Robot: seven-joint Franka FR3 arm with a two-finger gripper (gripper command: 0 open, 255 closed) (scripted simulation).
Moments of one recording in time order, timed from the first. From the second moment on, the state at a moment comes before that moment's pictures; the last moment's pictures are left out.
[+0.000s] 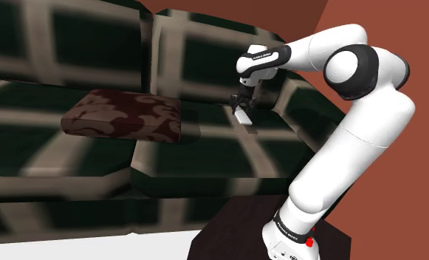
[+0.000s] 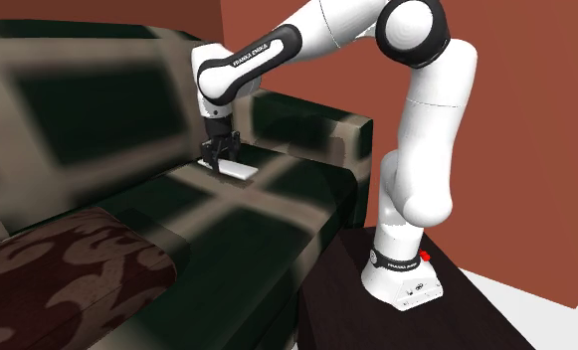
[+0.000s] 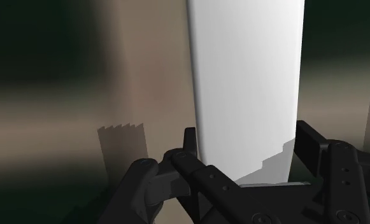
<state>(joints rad) -0.25 -0.05 -0.28 -2.09 -0.03 2.02 0.20</state>
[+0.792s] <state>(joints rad) -0.25 -0.08 -0.28 -1.96 -0.04 1.85 0.20</state>
